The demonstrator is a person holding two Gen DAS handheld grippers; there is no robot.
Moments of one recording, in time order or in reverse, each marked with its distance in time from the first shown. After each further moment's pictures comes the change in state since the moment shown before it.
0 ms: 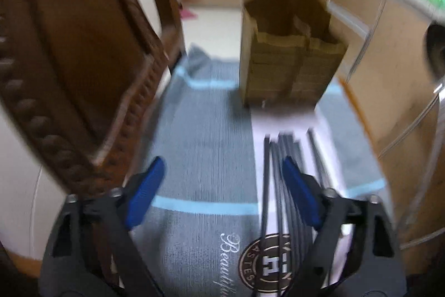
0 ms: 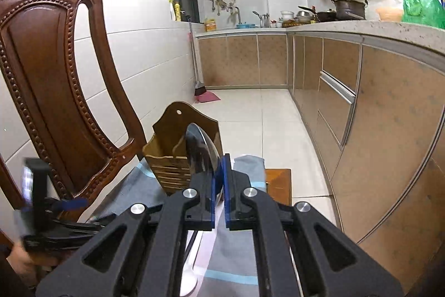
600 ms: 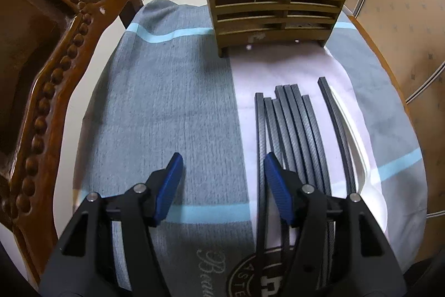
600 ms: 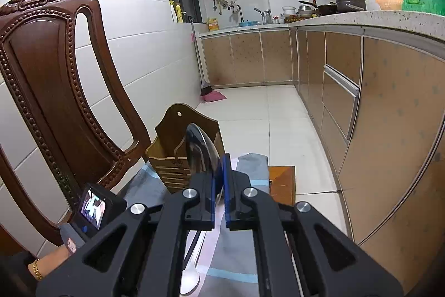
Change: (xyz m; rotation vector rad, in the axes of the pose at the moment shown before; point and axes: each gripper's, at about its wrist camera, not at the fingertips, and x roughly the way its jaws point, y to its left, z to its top) left arm 0.070 -0.033 -0.003 0.110 0.186 0.016; right arm -0.008 -0.011 -0.002 0.035 0.013 0.043
